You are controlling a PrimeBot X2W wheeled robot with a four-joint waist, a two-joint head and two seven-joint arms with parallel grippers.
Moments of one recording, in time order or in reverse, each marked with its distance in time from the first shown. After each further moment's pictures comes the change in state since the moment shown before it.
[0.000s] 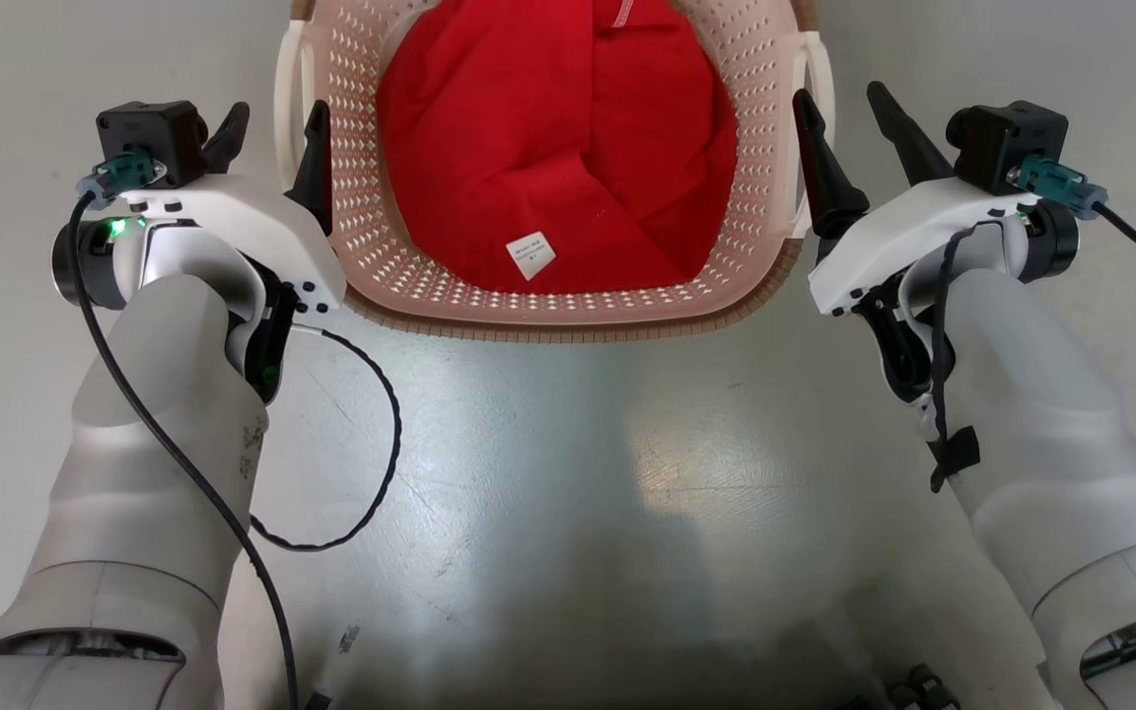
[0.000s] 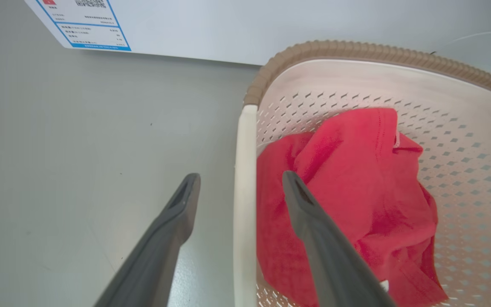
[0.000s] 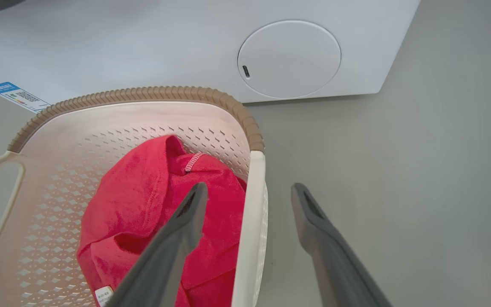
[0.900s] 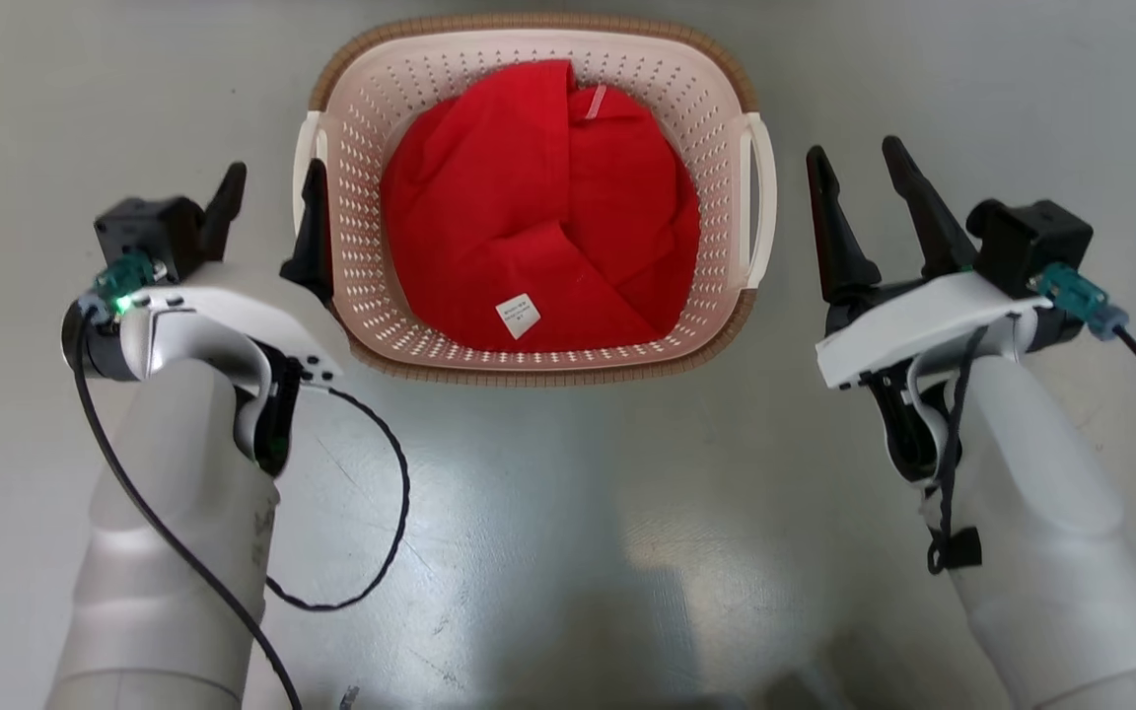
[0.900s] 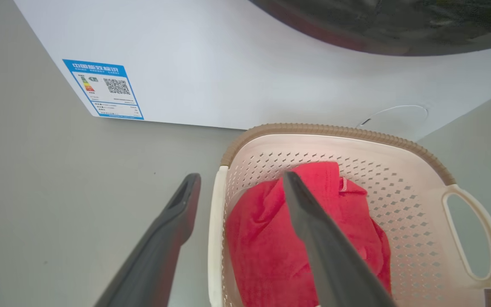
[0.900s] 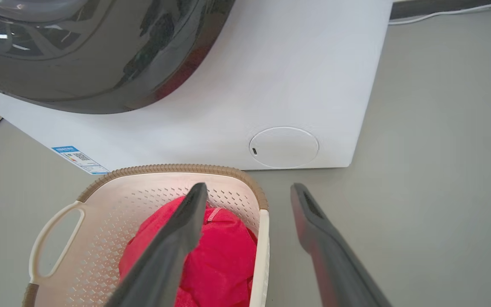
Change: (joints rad) left arm 0.249 -0.025 0.089 -0.312 0.051 0.001 0.000; right arm 0.274 0.013 -0.166 -0.360 -0.157 0.000 0.000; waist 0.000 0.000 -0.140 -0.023
